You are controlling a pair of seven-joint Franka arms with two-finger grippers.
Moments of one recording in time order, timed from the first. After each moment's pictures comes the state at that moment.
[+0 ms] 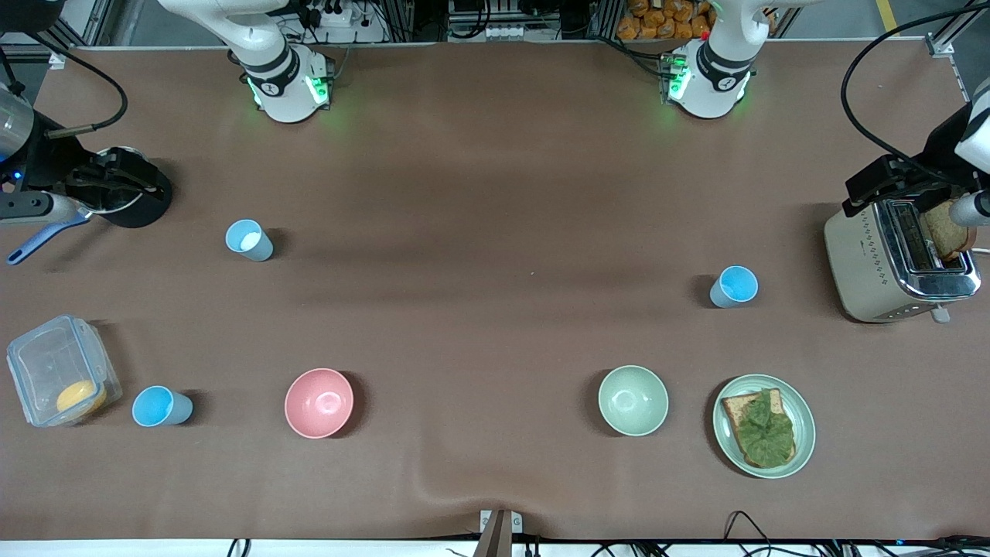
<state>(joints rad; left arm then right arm) -0.02 0.04 -0.06 -1.47 0.00 1.54 -0.14 0.07 0.01 -0.03 -1.55 0.03 1.47 -0.01</state>
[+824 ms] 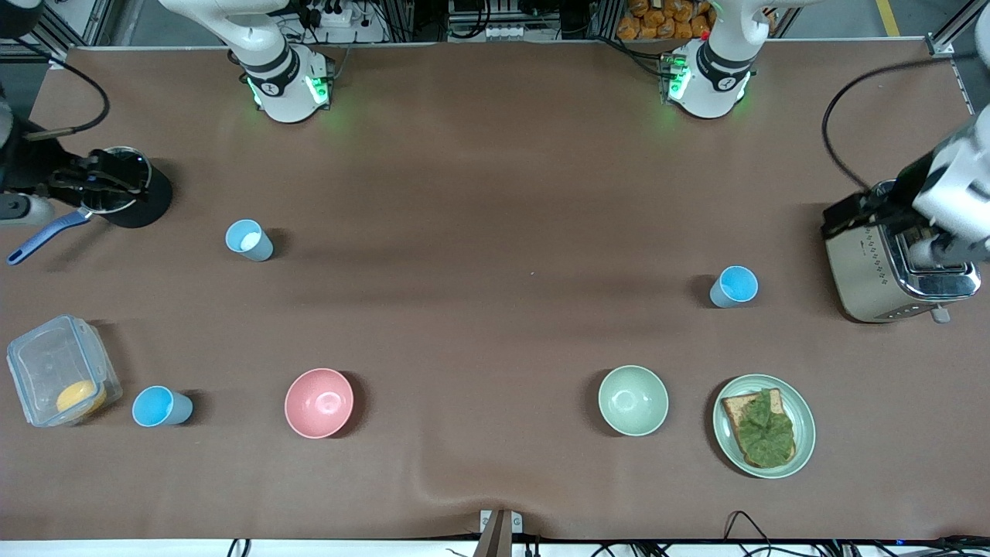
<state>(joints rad) -0.02 0.12 -0.06 -1.54 0.00 1.62 -0.14 0.01 0.01 -0.04 -1.55 0.03 1.47 -0.08</state>
